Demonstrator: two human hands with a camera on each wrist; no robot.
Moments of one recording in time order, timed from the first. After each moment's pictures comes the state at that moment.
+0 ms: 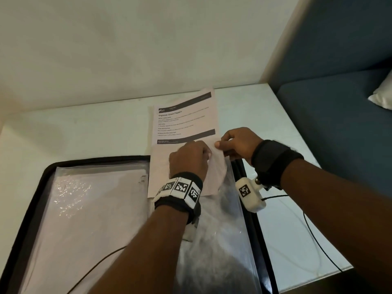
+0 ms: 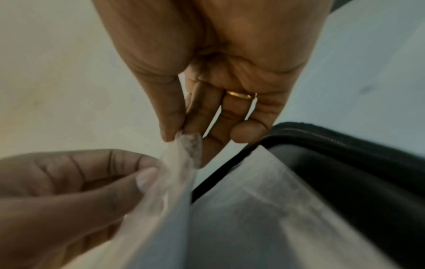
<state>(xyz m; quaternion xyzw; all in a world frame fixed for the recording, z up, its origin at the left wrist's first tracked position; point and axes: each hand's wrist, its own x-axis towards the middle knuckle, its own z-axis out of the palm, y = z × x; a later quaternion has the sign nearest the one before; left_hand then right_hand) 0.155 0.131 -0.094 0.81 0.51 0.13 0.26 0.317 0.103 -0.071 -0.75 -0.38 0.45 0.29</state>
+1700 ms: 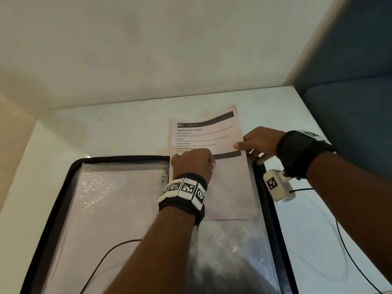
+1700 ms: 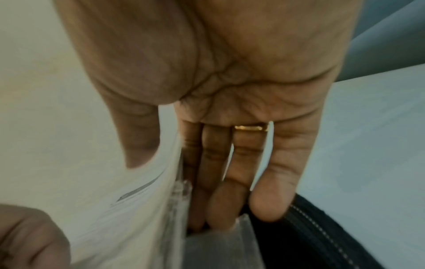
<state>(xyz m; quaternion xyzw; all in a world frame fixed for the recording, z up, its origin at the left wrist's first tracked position) 0.121 0.152 -0.096 0.80 0.54 0.03 0.26 0.325 0.134 -0.062 -0.77 -0.41 0.49 0.10</state>
